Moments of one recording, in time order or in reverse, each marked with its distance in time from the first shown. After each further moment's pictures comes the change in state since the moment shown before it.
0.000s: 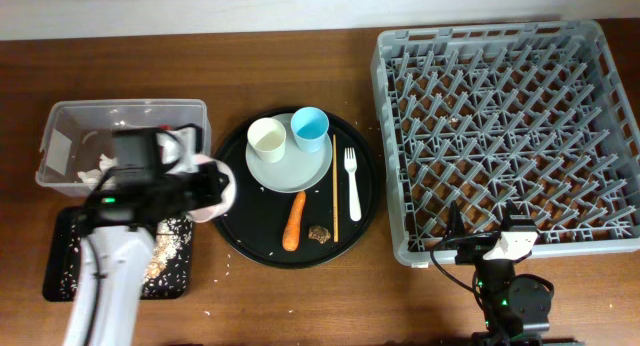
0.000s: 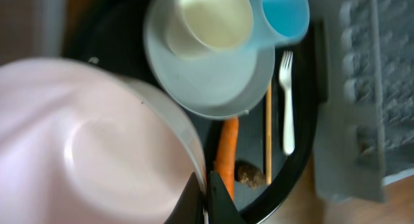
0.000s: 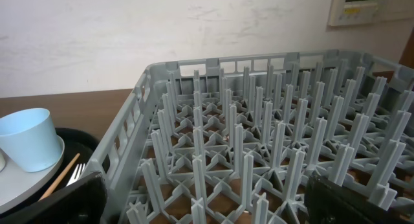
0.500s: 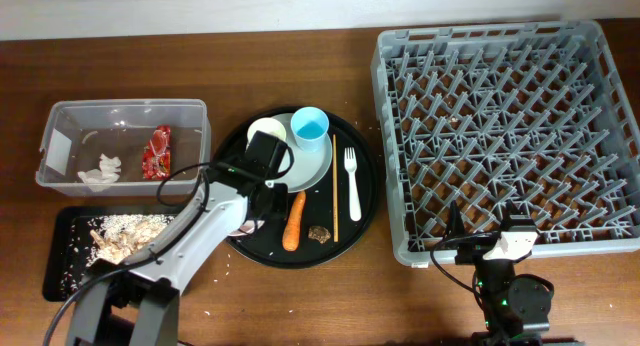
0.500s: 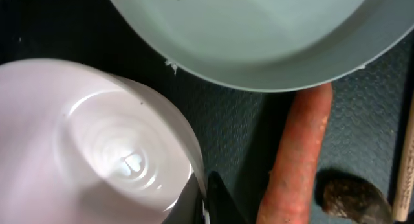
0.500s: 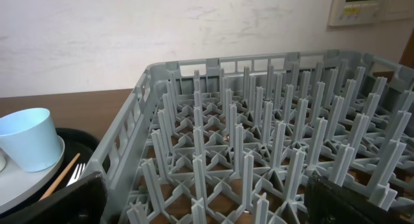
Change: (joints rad) left arm -0.399 0.366 0.001 0.065 -0.458 -0.122; right arm 0.000 0.000 0.000 0.000 0.000 0.000
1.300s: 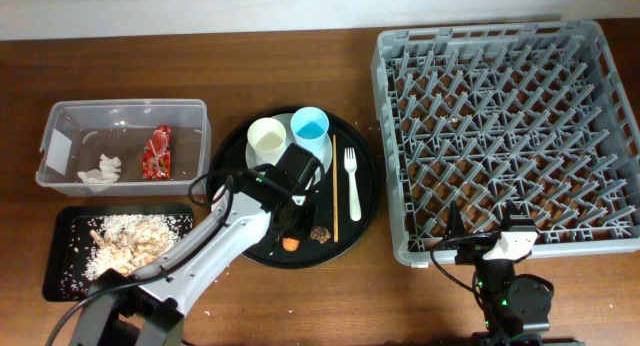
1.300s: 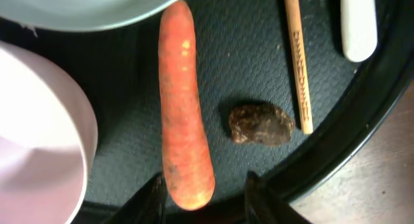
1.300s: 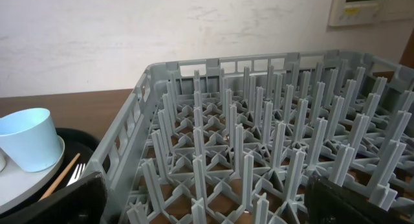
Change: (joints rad) left arm -0.165 -0.026 0.035 -0.098 0.105 0.032; right arm 0.000 0.000 0.000 0.000 0.000 0.000
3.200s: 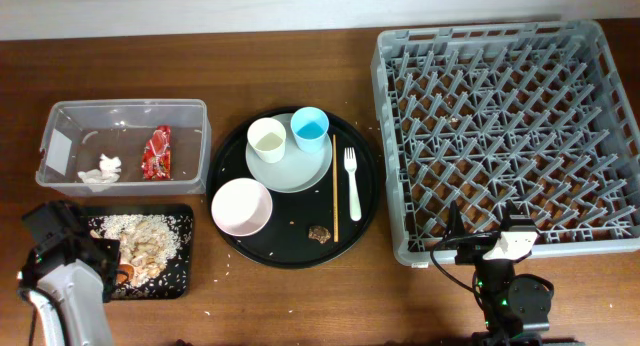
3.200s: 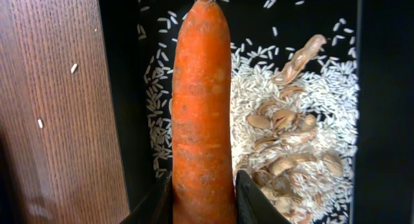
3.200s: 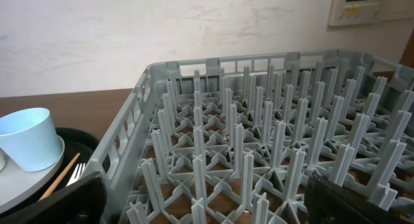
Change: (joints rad) left arm 1.217 -0.359 -0.297 0.011 -0.210 -0.532; right arm 0.000 0.001 0.000 0.000 0.000 0.000
